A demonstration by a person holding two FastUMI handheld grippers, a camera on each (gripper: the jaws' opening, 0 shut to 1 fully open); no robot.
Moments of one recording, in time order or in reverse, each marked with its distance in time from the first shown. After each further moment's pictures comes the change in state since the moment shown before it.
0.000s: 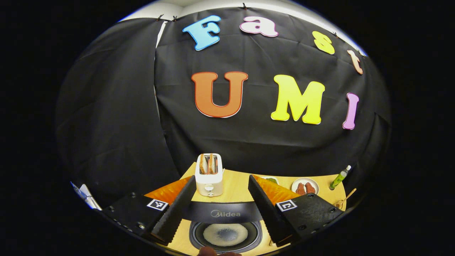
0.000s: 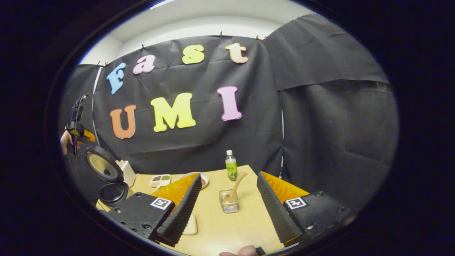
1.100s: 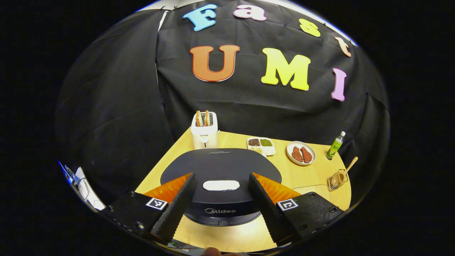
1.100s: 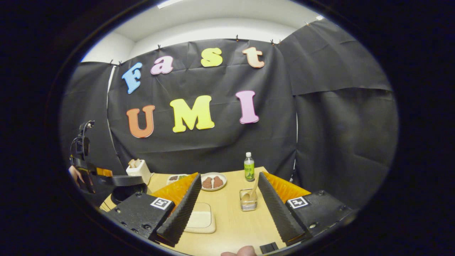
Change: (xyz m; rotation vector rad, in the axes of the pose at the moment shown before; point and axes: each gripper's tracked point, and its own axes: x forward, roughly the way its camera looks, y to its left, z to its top) left arm -0.075 -0.015 -0.172 -0.014 0.137 -0.041; right arm -0.030 0.080 0.007 -0.020 -0.005 0.132
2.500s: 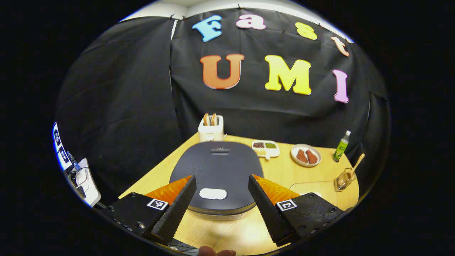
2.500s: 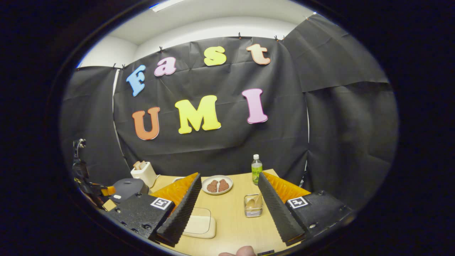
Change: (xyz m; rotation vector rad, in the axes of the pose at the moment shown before) left arm -0.044 -0.043 -0.021 0.004 -0.203 0.077; right arm 0.045 -0.012 0.008 0.019 -0.018 0.115
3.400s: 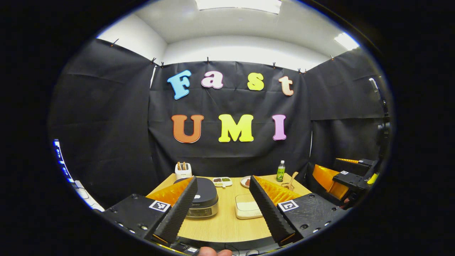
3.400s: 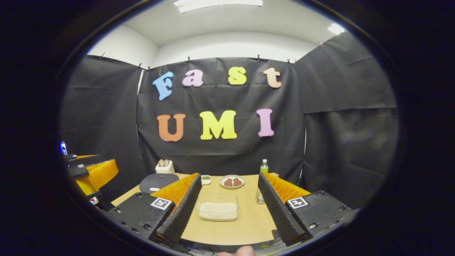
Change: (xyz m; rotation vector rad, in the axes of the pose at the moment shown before) left arm -0.285 -0.003 0.045 0.055 -0.359 -0.310; right arm -0.232 0.133 -0.007 -0.109 -0.075 -0.012
